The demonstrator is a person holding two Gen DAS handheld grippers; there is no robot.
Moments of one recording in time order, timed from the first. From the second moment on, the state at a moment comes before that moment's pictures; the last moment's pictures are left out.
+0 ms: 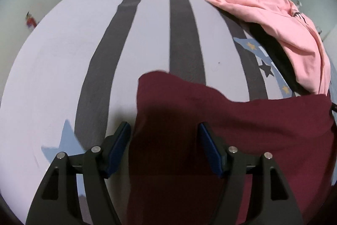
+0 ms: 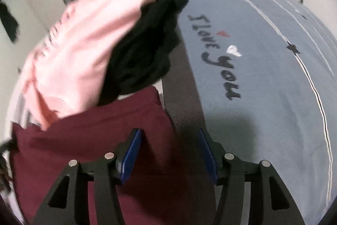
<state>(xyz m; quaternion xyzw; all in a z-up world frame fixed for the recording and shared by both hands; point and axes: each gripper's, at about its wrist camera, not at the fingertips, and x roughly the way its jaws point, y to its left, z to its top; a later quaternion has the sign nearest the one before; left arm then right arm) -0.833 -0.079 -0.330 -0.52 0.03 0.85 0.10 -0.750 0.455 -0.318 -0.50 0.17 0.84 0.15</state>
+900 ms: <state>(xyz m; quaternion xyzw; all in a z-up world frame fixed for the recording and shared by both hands) -0.851 -0.075 -0.324 -0.48 0.06 0.88 0.05 -0.746 0.455 -0.304 -0.46 0.17 0.85 0.18</state>
